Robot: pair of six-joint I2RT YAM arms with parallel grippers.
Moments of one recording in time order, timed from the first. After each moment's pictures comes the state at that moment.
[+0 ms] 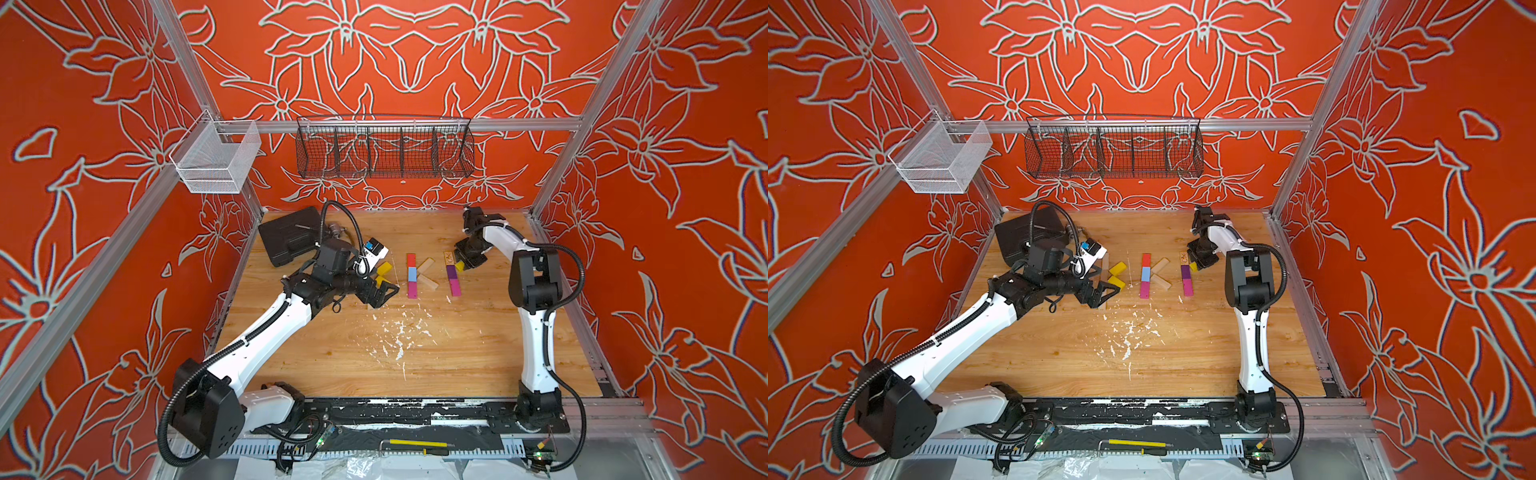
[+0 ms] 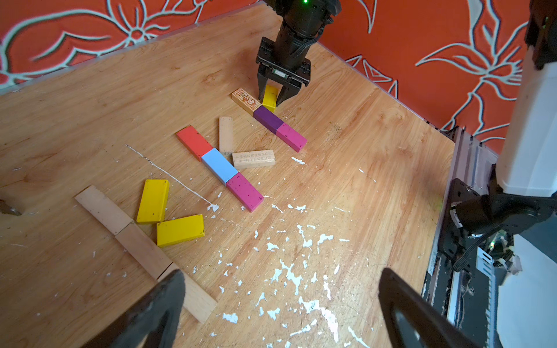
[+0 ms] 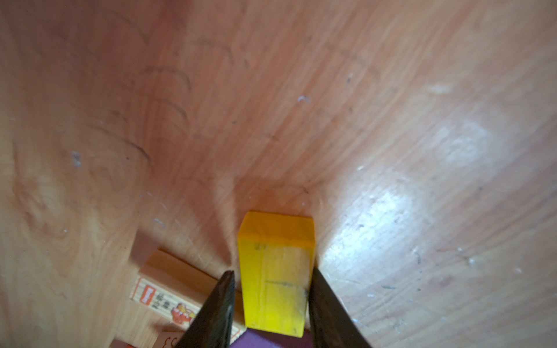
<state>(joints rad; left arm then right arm) -0.42 1.25 1.01 -0.41 0.49 0.07 0.13 2.31 1.92 -1.01 -0.08 1.18</state>
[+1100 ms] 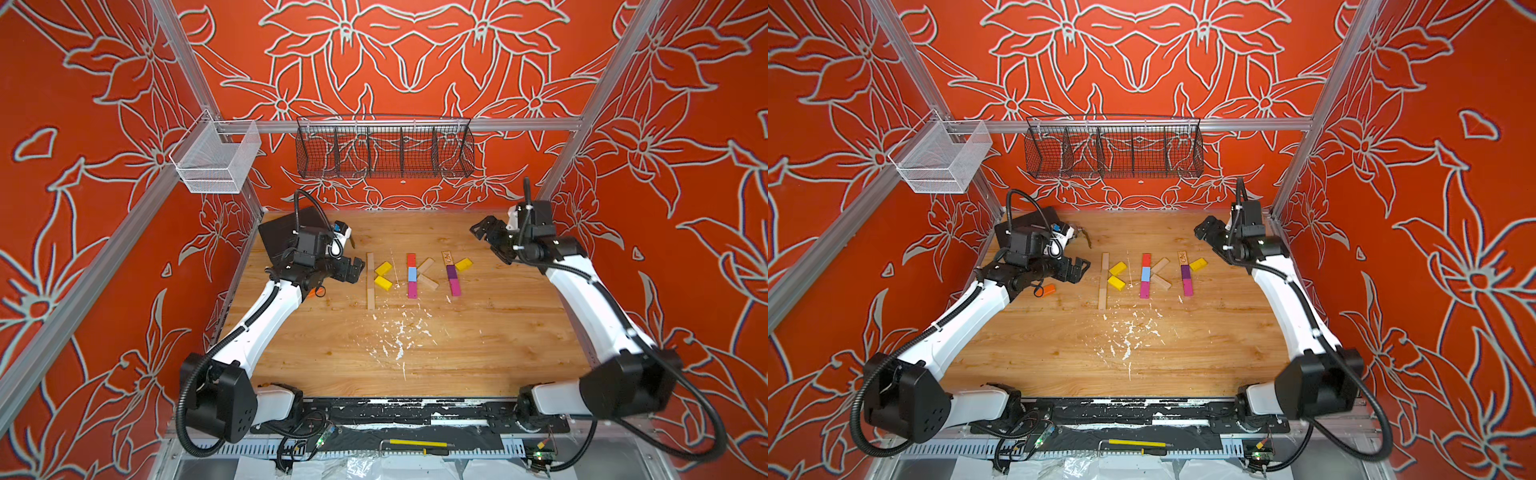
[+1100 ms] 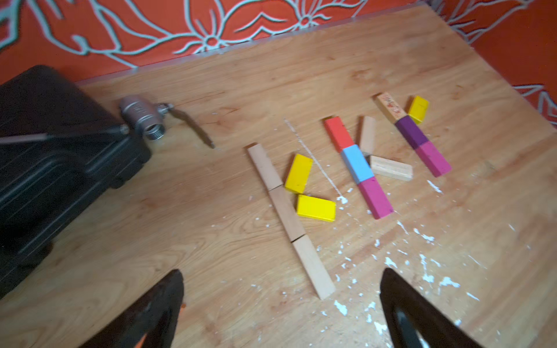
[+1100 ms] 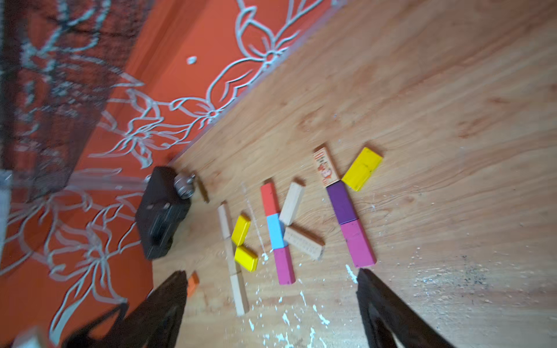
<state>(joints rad) -0.16 1.34 1.11 -0.51 0.20 0.09 0.12 1.28 1.28 -0.62 -0.28 0.71</state>
